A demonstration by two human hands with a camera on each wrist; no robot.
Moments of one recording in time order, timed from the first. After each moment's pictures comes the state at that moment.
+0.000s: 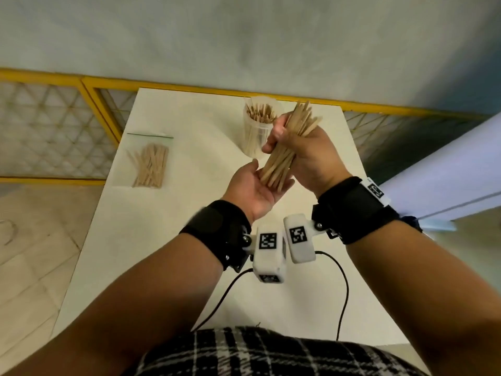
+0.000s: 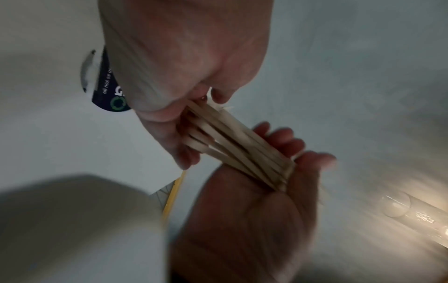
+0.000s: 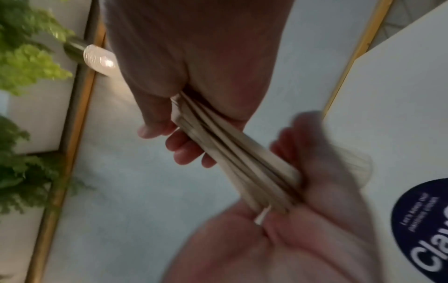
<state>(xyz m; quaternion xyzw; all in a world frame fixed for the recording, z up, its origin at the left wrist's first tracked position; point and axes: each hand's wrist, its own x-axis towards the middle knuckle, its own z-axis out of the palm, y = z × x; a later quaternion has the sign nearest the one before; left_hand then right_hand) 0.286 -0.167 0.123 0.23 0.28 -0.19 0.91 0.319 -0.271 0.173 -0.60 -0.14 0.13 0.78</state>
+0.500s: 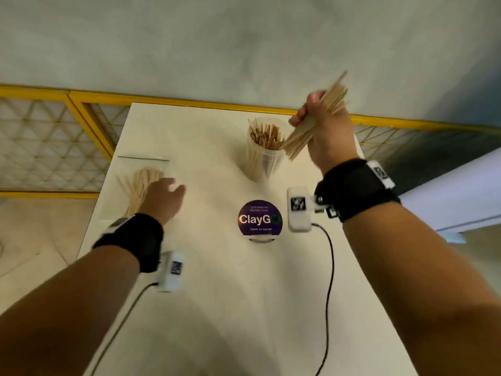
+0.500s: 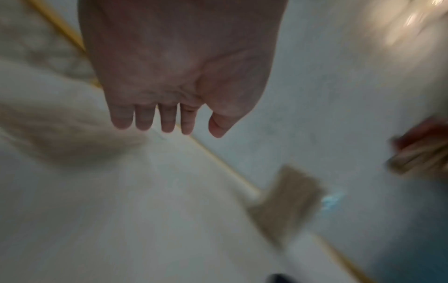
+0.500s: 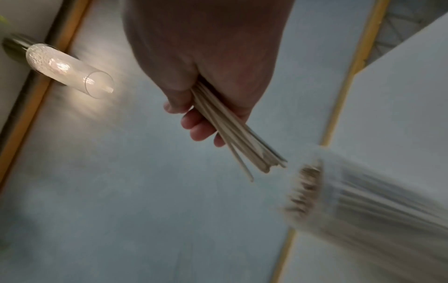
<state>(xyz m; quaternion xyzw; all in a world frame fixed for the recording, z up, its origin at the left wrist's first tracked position) 0.367 0.013 0.022 0.88 0.24 -0.09 0.40 0.457 -0.262 0.164 -0.59 -0.05 -0.02 0.81</state>
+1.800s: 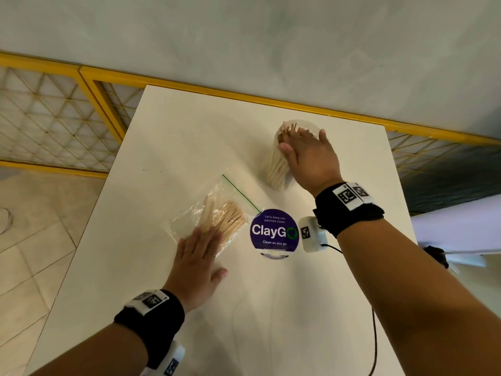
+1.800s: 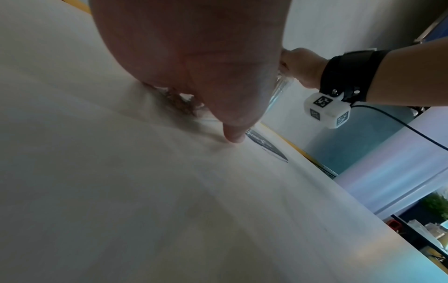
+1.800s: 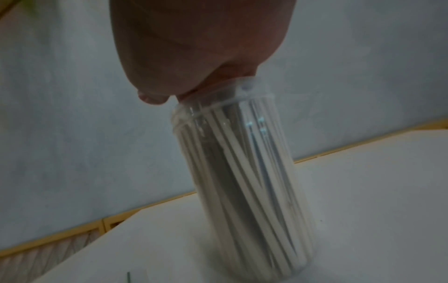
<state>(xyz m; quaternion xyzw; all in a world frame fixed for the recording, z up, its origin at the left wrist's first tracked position) 0.273 -0.037 -0.075 0.99 -0.04 -0.08 0.14 0.514 -0.240 0.060 -0.96 -0.26 -0.04 0.03</state>
